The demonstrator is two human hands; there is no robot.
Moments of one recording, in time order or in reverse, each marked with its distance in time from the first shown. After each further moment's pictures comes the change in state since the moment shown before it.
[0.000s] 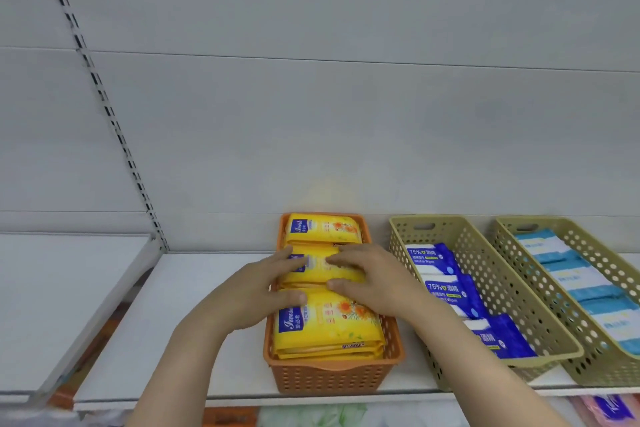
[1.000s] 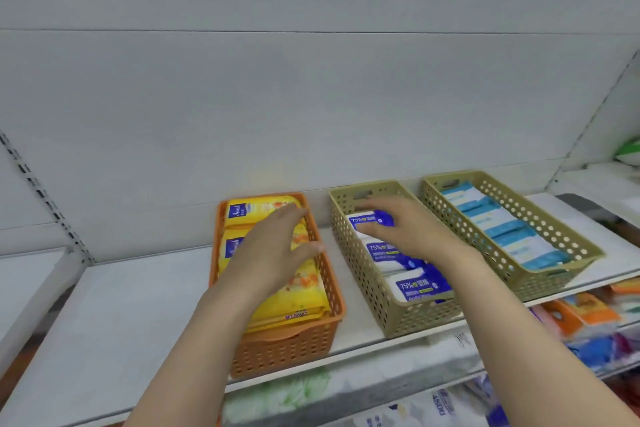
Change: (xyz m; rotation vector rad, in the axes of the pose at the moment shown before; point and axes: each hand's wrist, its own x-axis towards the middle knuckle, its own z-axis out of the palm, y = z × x) left_hand 0.020 0.086 0.048 0.267 0.252 0.265; right_hand -0.061 0.063 -0.071 0.011 0.191 0.215
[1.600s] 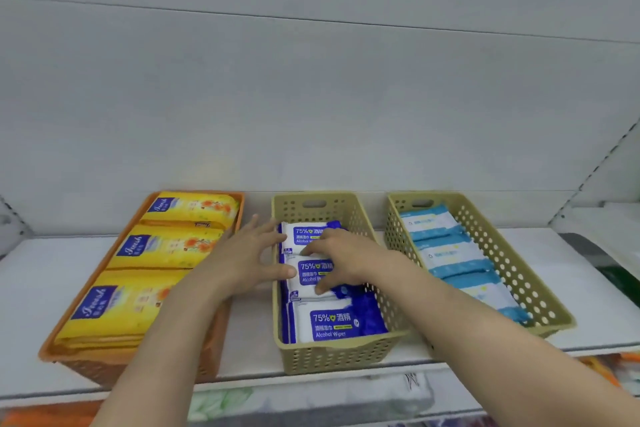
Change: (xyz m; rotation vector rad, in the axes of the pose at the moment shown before) left_hand 0.079 0.049 0.089 0.159 -0.256 -0.196; right_hand 0.057 0.105 0.006 -0.413 -0.543 -0.229
